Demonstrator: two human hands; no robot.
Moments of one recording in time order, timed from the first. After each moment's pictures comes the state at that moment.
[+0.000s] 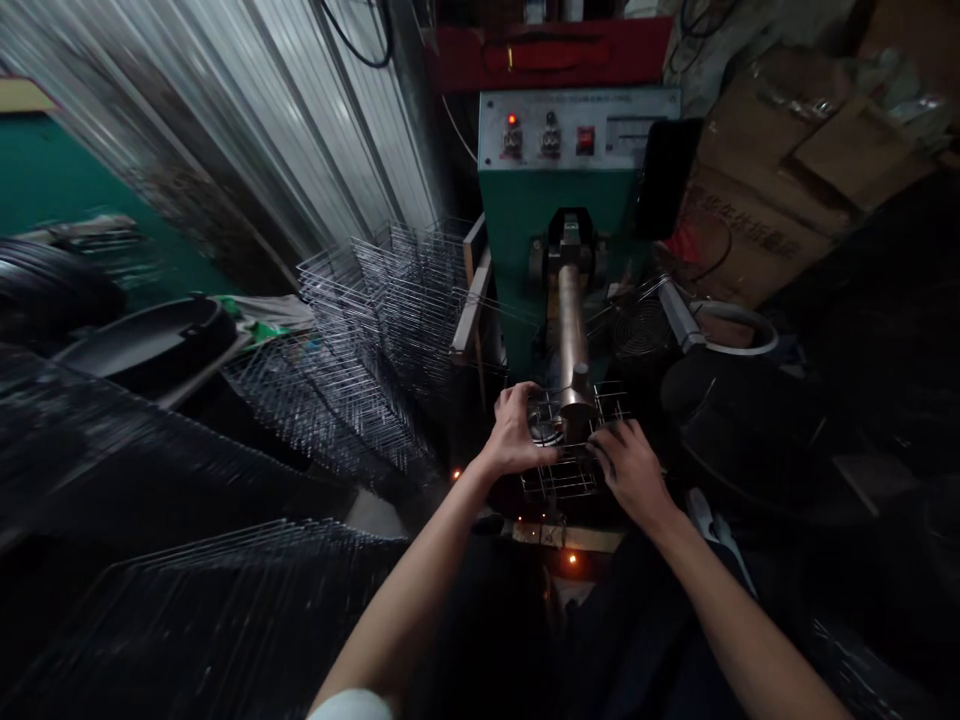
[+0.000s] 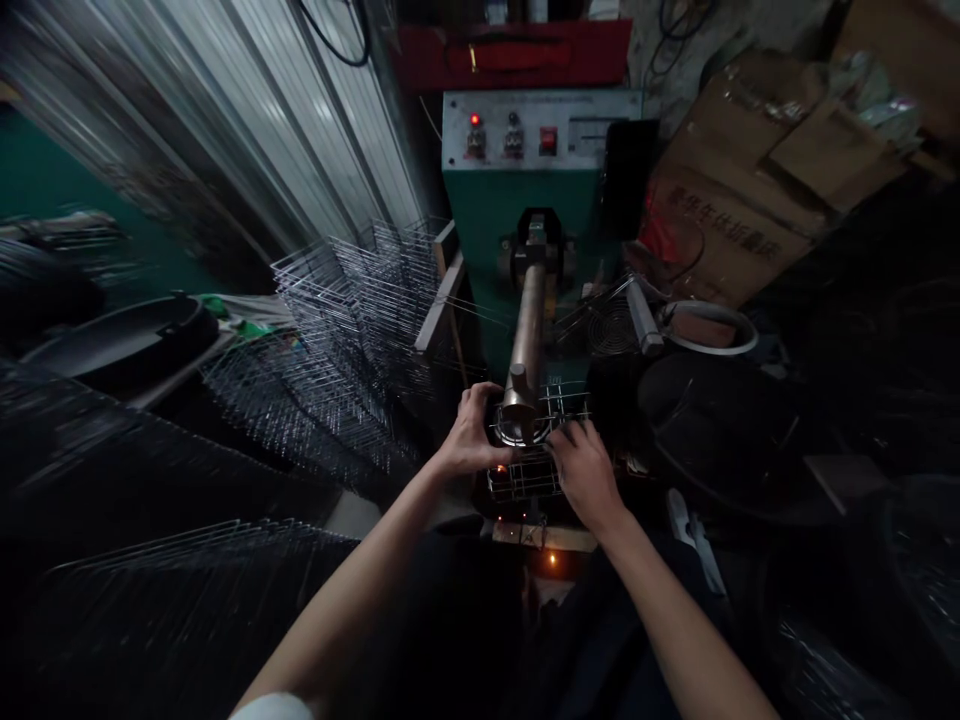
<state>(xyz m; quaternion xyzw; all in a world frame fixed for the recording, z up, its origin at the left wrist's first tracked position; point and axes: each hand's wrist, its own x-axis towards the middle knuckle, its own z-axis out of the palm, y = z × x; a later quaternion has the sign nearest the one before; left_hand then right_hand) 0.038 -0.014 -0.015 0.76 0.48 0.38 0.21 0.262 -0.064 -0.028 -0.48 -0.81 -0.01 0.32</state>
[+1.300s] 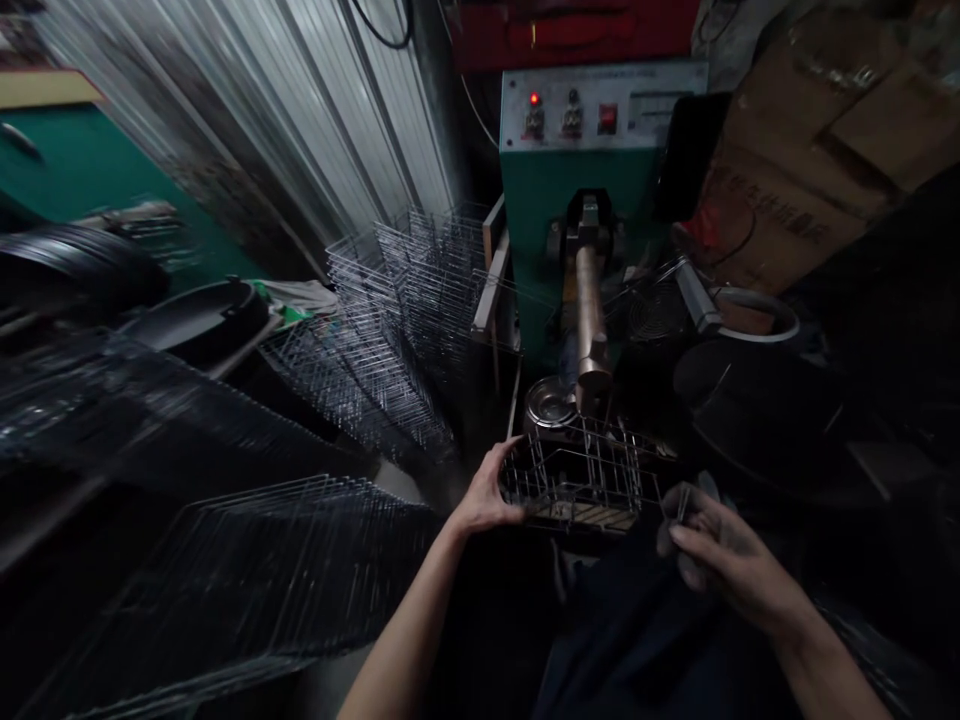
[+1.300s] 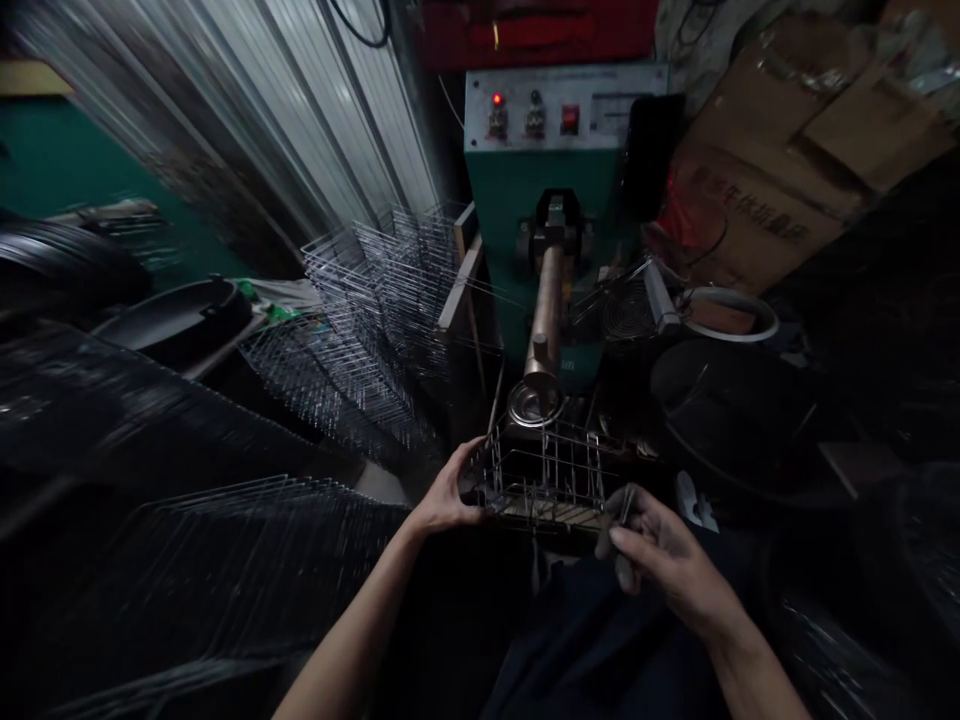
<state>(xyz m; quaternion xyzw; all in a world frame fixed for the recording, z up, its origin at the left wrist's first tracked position) -0.032 -0.119 -0.097 0.71 0.47 0.36 0.40 0.316 -0.191 0.000 -0.45 -0.45 0.68 0.36</state>
